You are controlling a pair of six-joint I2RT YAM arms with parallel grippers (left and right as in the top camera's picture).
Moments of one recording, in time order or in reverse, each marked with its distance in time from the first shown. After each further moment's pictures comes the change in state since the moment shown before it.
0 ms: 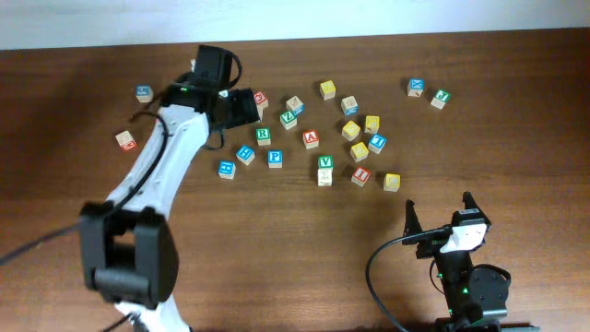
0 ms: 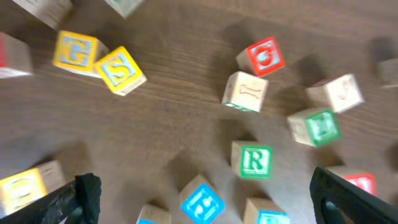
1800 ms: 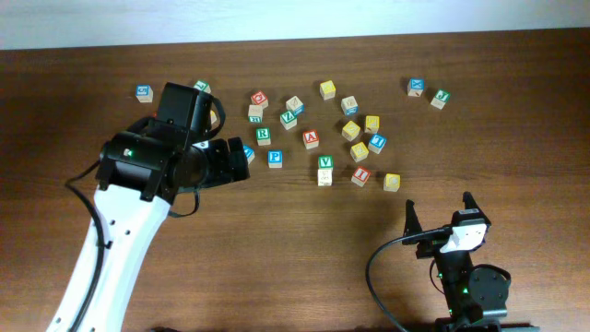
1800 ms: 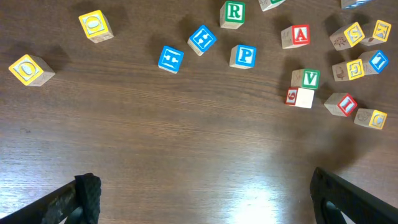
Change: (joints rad) left arm -0.074 -0.507 -0.087 -0.512 0.068 -0.059; right arm 0.000 -0.001 0.000 0.000 0.000 0.000
